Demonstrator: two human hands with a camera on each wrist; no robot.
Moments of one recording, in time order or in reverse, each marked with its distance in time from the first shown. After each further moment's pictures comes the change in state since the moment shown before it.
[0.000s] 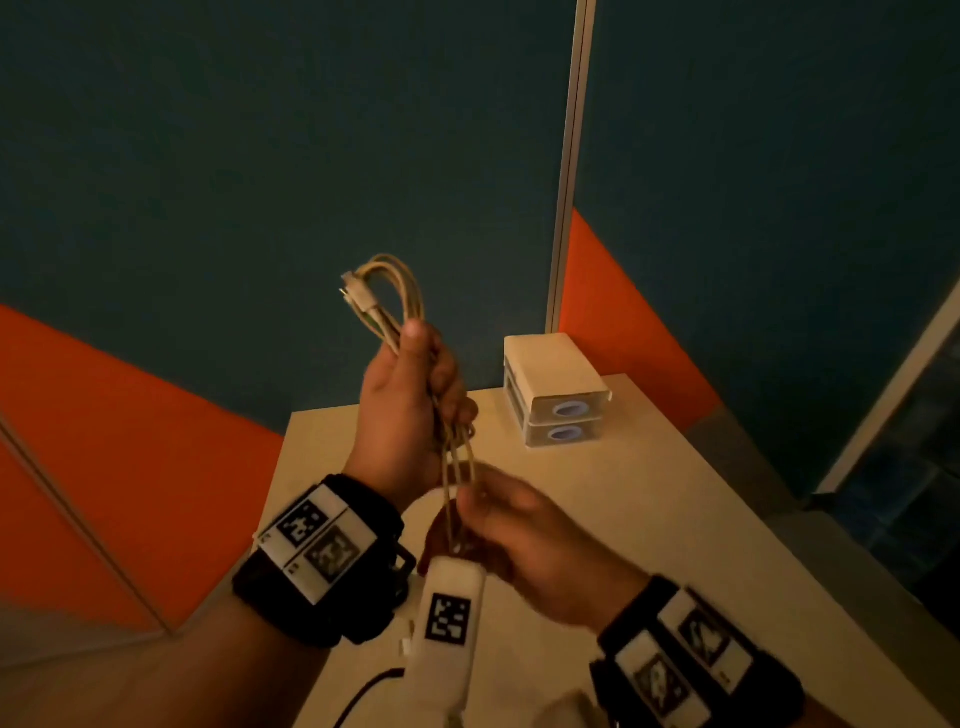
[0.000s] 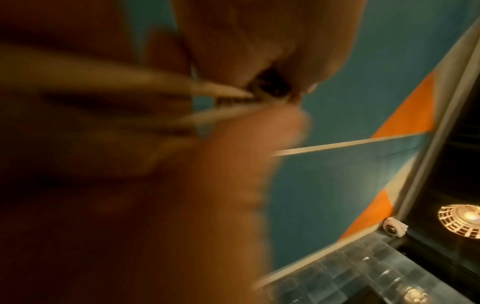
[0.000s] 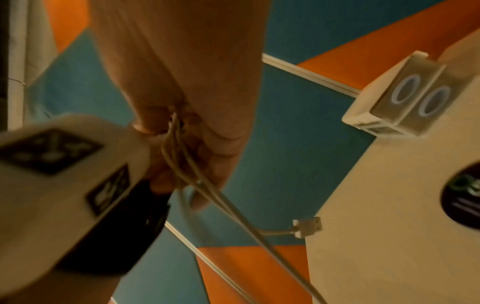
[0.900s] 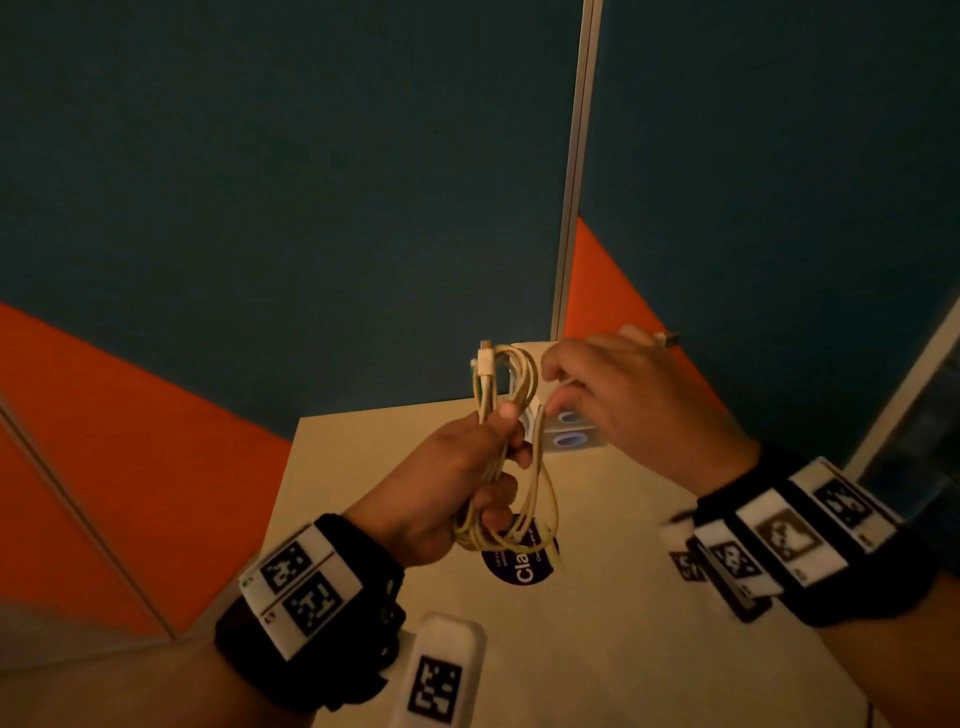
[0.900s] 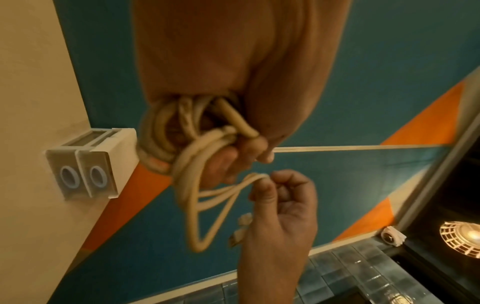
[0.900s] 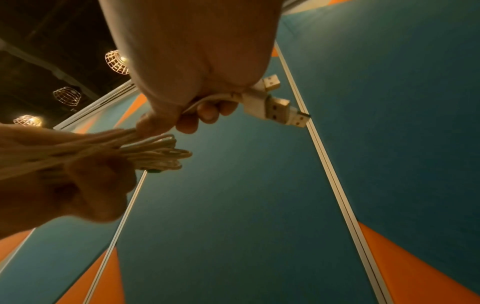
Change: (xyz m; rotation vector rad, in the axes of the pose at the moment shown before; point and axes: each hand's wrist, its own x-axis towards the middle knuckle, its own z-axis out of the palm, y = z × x) left_hand -0.035 0.002 0.002 0.227 -0.222 -0.565; right_hand -0.005 -0.094 -0.055 -1.676 0.271 -0.718
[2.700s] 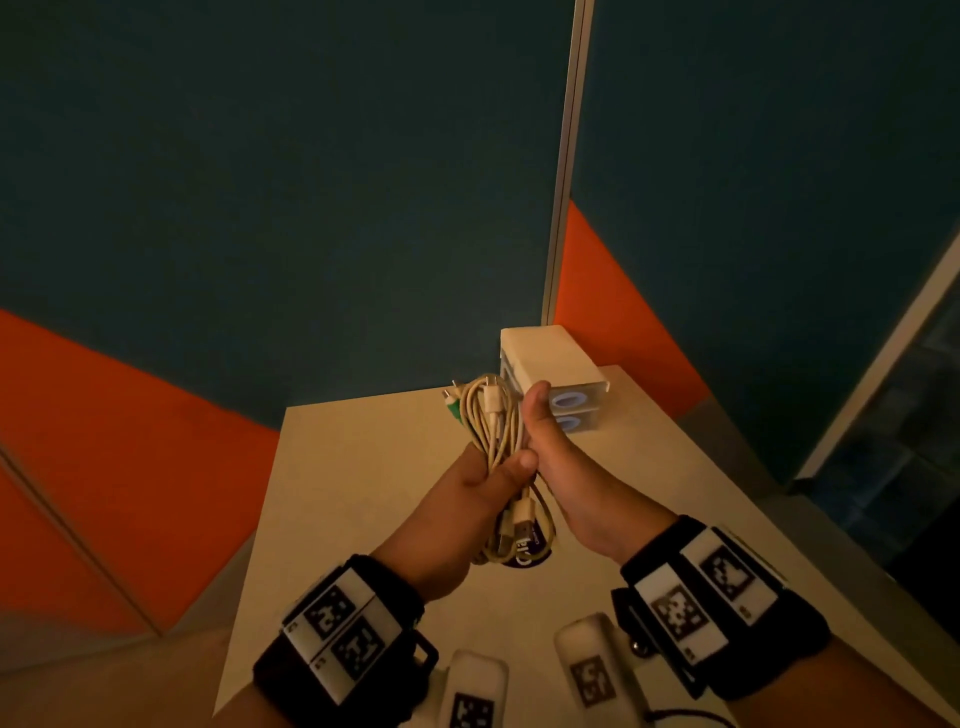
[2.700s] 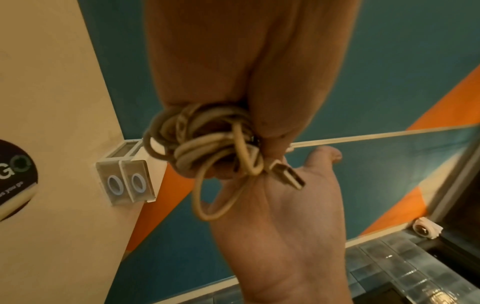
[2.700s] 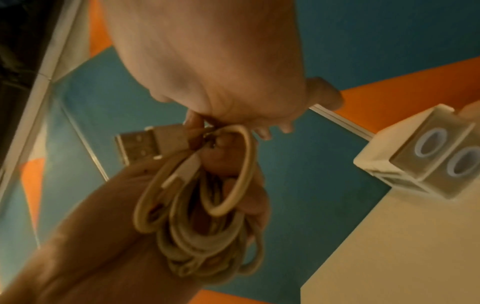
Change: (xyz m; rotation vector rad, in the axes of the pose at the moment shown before) left_hand 0.002 -0.043 -0.015 0.216 0.084 0.147; right_hand -0.003 -0.059 0.083 1.072 -0.223 1.064
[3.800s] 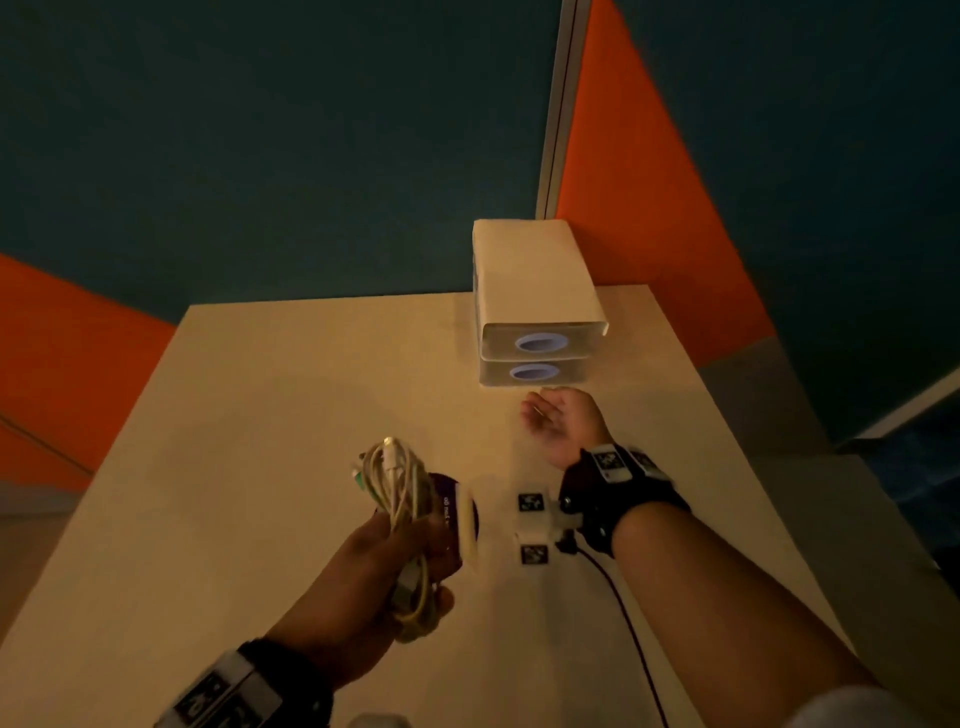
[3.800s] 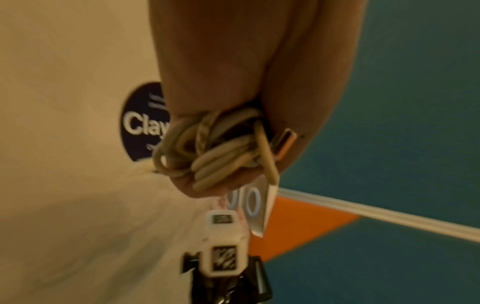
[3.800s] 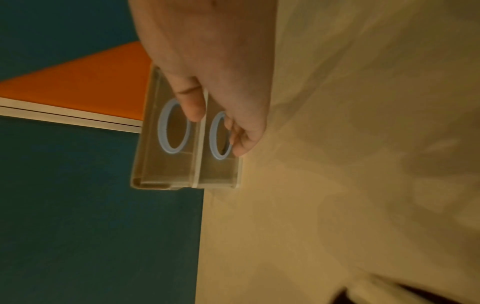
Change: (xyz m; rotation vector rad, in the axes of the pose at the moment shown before) left_hand 0.125 -0.147 0.040 -0.503 0.368 -0.493; right_hand 0.277 0.217 -0.139 0.975 0.230 0.517
